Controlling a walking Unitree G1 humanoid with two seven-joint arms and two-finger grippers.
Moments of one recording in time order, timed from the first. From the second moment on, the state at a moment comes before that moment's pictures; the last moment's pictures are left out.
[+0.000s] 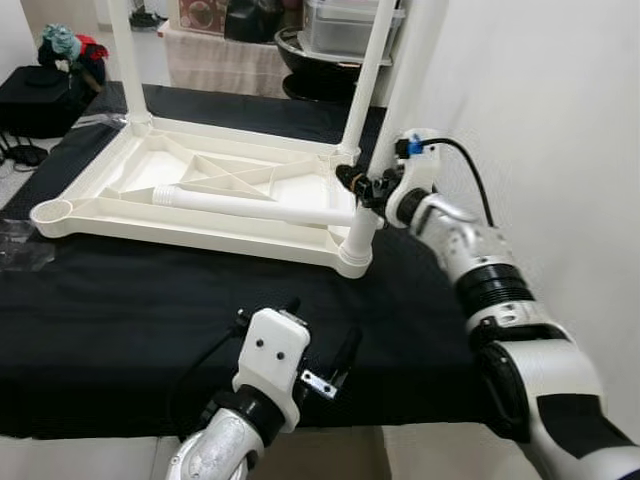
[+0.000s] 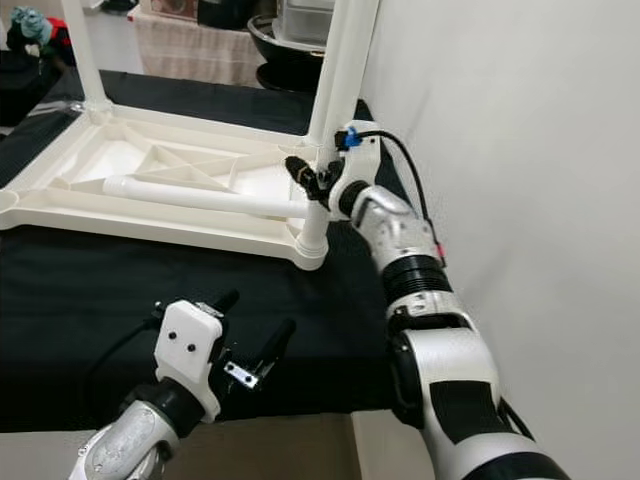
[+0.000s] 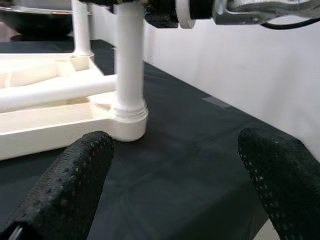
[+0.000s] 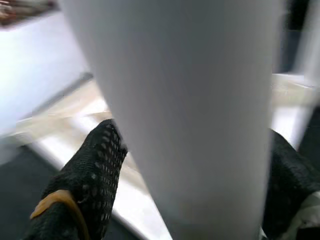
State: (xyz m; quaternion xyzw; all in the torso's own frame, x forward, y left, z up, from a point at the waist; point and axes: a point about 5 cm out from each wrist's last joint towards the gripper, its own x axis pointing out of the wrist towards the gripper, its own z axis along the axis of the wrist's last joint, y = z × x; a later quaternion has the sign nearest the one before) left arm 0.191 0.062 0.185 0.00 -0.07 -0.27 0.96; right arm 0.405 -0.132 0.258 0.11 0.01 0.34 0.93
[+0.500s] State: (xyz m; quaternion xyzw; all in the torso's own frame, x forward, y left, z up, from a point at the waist) left arm 0.191 0.063 0.186 0.00 -0.07 -0.27 0.96; right arm 0.365 -0.121 0.256 0.11 -0.03 0.62 0.77
